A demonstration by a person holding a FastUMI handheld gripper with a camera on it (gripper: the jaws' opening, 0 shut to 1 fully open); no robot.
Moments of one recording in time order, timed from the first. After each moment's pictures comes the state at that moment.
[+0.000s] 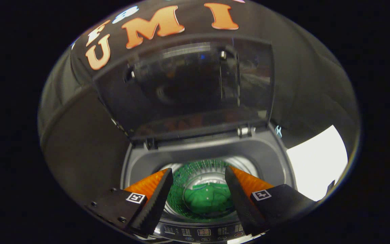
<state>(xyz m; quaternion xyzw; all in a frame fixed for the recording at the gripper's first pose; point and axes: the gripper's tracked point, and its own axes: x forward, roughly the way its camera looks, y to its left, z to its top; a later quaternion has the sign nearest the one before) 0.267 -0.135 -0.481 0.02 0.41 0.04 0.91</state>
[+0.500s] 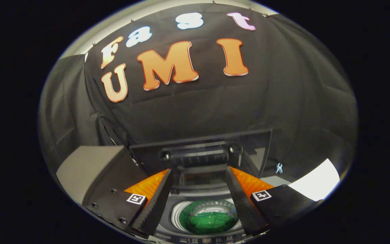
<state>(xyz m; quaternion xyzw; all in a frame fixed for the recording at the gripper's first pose) 0.326 -0.103 -0.301 0.02 0.27 0.09 0.96</state>
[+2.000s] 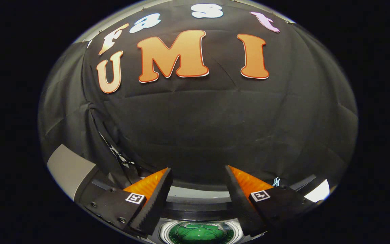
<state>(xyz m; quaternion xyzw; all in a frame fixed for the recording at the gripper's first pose) 0.443 -0.073 -0.353 -0.05 0.30 0.09 0.95</state>
